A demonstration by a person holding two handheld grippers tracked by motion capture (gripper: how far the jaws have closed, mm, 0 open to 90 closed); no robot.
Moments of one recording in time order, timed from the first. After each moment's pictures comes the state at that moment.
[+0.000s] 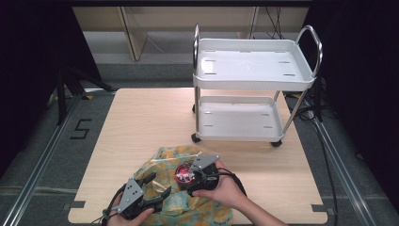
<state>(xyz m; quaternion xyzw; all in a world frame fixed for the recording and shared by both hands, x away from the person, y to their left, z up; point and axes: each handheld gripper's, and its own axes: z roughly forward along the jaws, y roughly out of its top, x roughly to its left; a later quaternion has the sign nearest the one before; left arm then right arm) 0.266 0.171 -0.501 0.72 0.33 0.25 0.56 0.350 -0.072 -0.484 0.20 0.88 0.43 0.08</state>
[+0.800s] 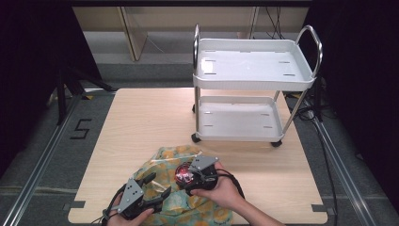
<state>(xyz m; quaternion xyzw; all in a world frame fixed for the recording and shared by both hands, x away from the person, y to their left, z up) 0.266 0.171 -0.501 0.72 0.33 0.25 0.56 0.351 -0.068 -0.490 0.19 0.87 0.44 0.10</state>
